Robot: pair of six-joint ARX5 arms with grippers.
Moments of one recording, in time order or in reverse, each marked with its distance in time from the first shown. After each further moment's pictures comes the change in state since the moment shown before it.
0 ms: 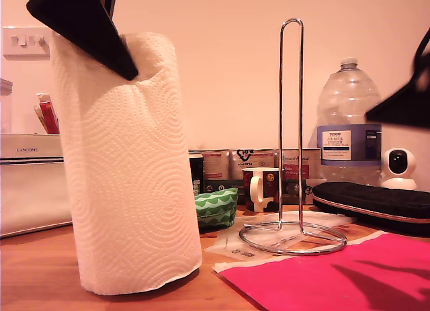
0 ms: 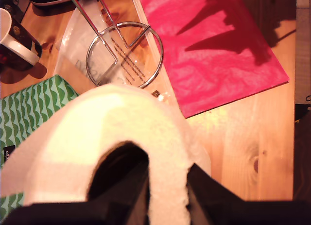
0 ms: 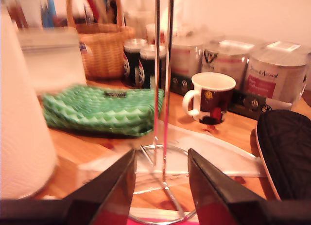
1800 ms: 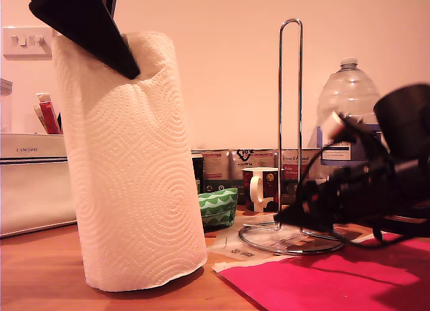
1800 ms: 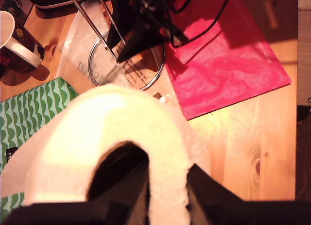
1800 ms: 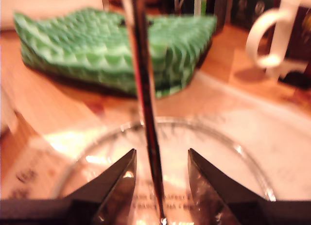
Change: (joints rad) left arm 0.000 0.000 0.000 0.007 0.000 0.000; right arm -0.074 1.200 0.504 0.407 -0.351 -0.122
